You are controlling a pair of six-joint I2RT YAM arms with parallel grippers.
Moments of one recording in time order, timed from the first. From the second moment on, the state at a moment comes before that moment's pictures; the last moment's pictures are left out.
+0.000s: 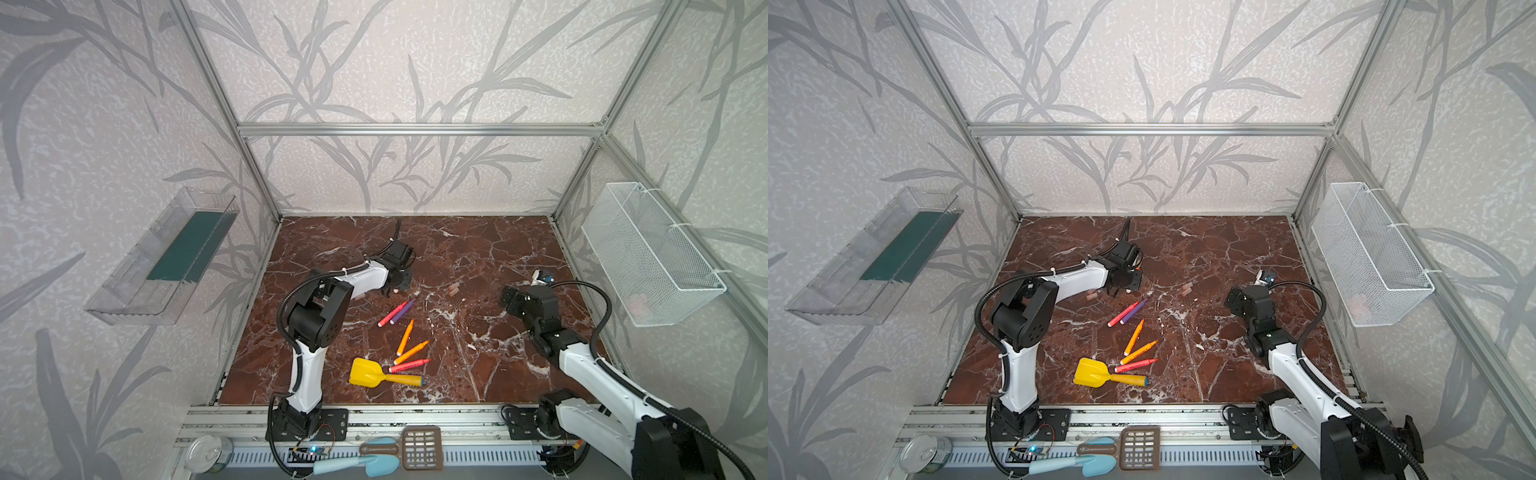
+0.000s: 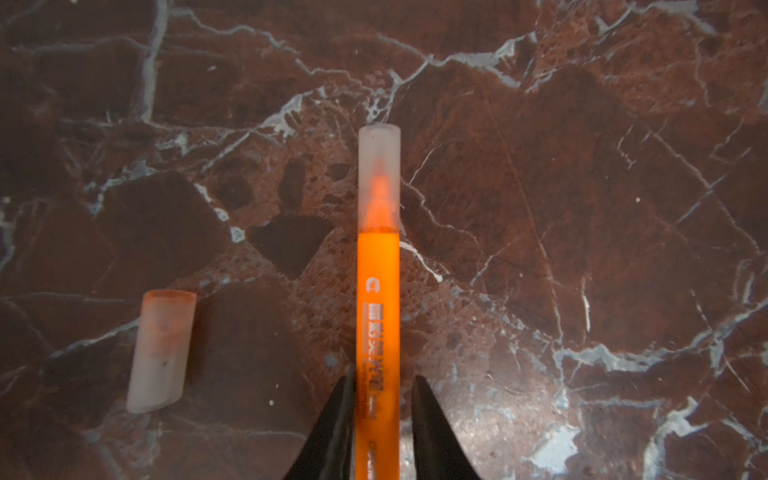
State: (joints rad) left arm -0.53 2.04 1.36 -0.38 -0.12 -0.28; right arm 0.22 1.00 0.40 0.03 0.29 0.50
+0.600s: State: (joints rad) left arm -0.58 1.63 1.00 -0.26 -0.01 -0.17; right arm 0.22 1.01 0.40 0.06 0.28 0.50
